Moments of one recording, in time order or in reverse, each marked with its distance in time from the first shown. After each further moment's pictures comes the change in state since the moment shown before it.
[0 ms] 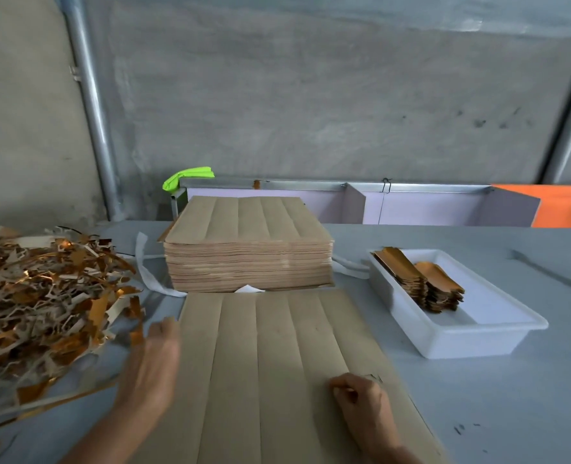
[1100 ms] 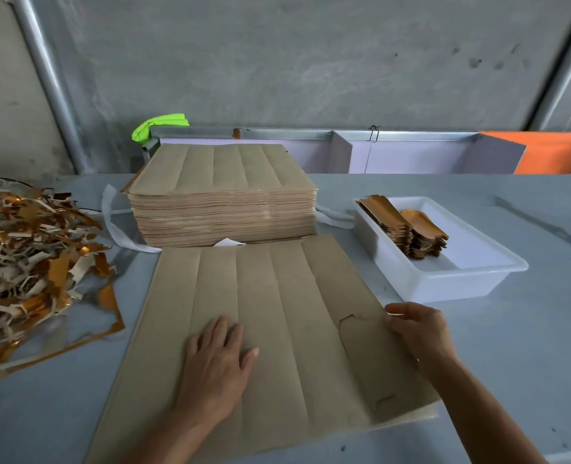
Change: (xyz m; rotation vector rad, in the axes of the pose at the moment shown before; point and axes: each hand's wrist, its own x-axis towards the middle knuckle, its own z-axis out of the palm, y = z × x) left_hand -0.057 0.086 0.051 -0.311 -0.267 0.284; right_hand 0.026 0.040 -0.084 0.211 0.163 0.456
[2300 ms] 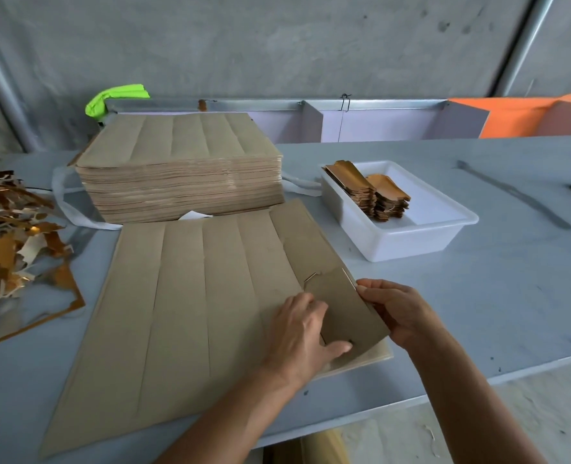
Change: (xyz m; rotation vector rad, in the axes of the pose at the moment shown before) left_hand -0.011 0.138 0.009 -0.290 0.023 0.357; right_hand -0.029 0.009 -0.025 0.524 -0.237 0.280
